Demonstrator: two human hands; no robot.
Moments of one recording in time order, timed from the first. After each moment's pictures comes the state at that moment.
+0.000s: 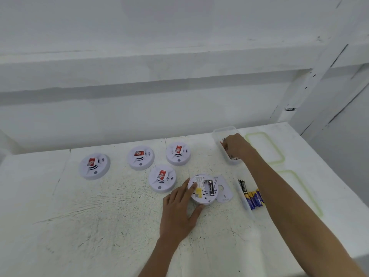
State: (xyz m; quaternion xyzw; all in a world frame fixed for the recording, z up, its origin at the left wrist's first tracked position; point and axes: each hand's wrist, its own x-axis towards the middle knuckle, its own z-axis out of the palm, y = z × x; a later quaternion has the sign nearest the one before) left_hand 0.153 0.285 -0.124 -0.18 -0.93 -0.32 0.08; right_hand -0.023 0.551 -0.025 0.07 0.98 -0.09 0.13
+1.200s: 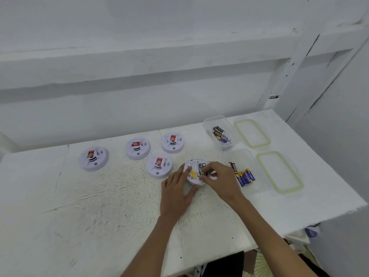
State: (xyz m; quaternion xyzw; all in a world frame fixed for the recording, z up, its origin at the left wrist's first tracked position) left_hand 0.152 0.285 -0.119 -0.18 -0.93 -0.32 0.07; right_hand 0.163 0.475 -0.059 -0.02 0.90 -0.41 -0.13
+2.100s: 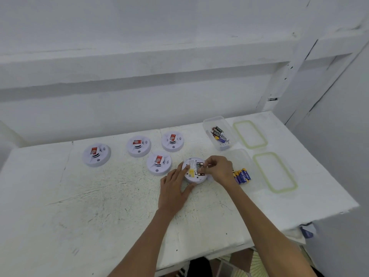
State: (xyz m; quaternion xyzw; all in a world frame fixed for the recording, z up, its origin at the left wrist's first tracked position) left_hand 0.154 0.283 -0.115 -0.18 -0.93 -0.31 0.03; right_hand 0.136 0.480 -0.044 0.15 0.85 -0.50 0.00
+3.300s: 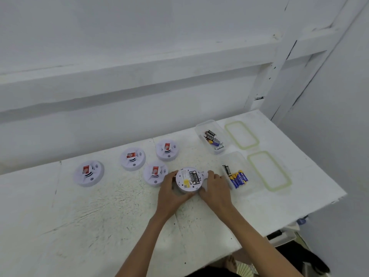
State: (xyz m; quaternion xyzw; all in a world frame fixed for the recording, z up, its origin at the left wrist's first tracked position) left_hand 0.134 0.271 -0.091 -0.12 -0.81 -0.58 -0.06; right_hand 0.175 0.442 -0.060 0.16 0.97 -0.17 0.00
